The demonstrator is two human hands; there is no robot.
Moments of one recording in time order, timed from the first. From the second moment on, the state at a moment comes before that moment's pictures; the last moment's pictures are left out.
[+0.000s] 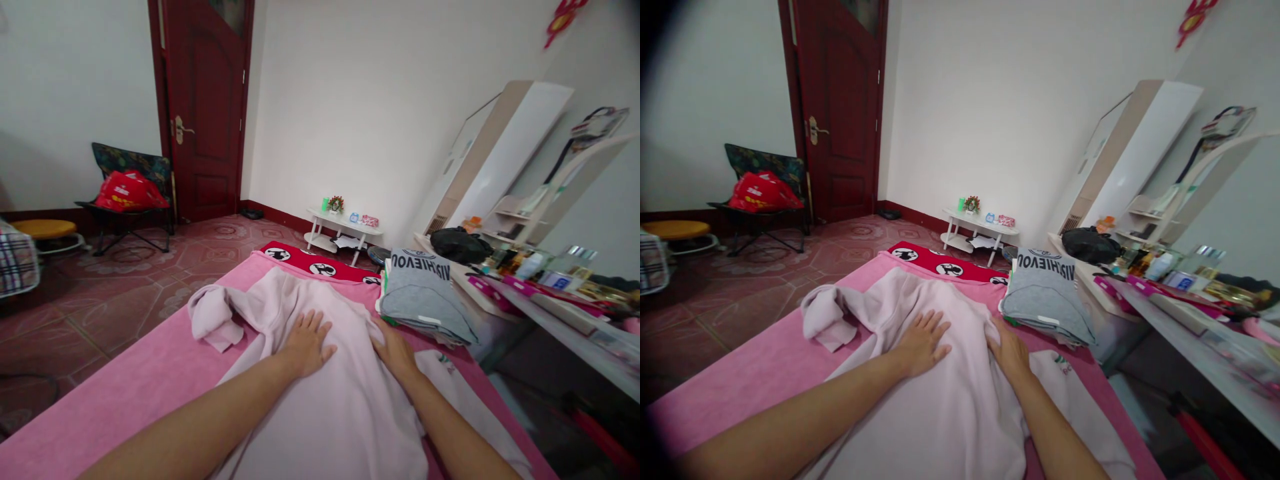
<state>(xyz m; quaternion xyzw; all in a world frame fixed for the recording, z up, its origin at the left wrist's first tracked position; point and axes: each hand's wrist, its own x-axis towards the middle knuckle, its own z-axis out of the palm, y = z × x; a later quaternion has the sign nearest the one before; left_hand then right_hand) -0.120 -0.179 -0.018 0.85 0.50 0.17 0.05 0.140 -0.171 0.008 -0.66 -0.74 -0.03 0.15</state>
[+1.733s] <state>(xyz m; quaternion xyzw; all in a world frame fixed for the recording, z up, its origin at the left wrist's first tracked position) -0.269 -0.066 0.019 0.77 0.60 0.16 0.11 0.093 -0.104 -0.020 -0.80 -0.57 -0.07 0.18</state>
